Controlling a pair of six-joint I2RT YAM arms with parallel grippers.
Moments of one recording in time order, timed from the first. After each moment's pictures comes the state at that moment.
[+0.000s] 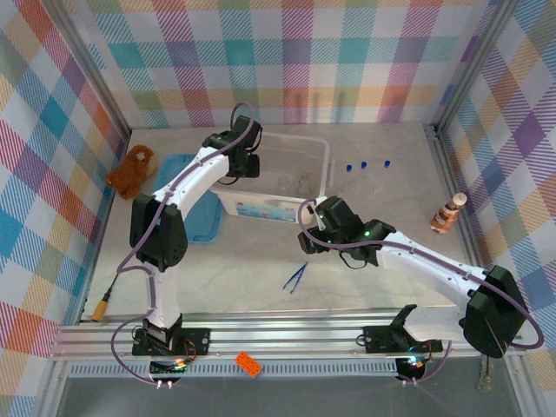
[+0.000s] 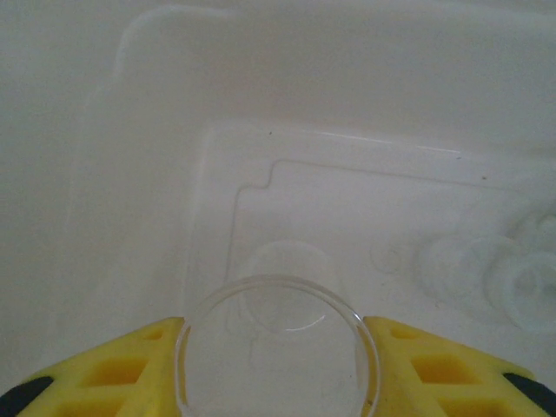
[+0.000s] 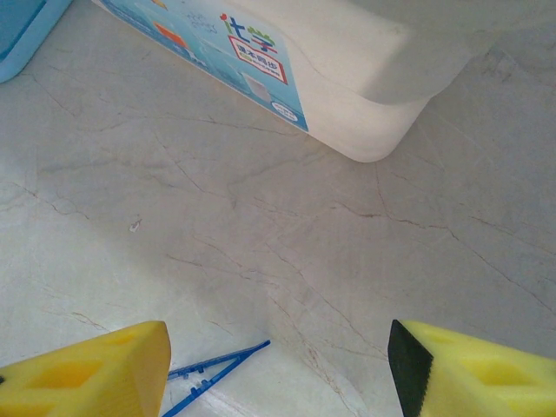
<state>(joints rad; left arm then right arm) -0.43 2.02 1.84 -0.89 -0.19 -0.37 0.80 1.24 0.87 -0.51 0.08 0.32</state>
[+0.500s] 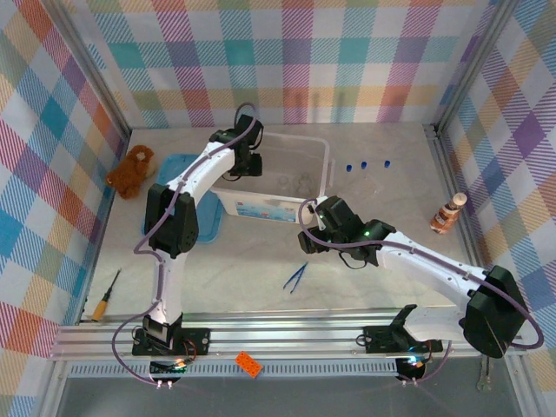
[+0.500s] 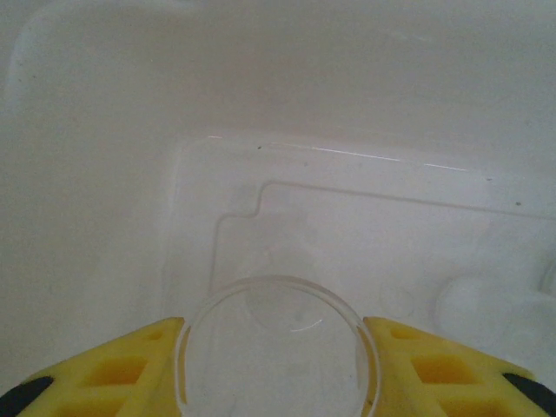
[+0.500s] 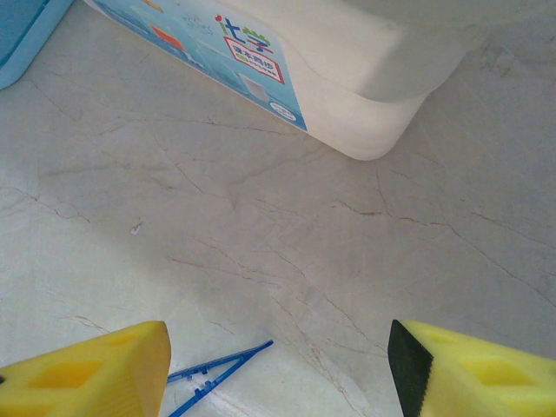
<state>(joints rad) -0.40 2.18 1.98 -0.92 -0.13 -0.36 0.80 1.24 0.87 -0.51 0.08 0.34</state>
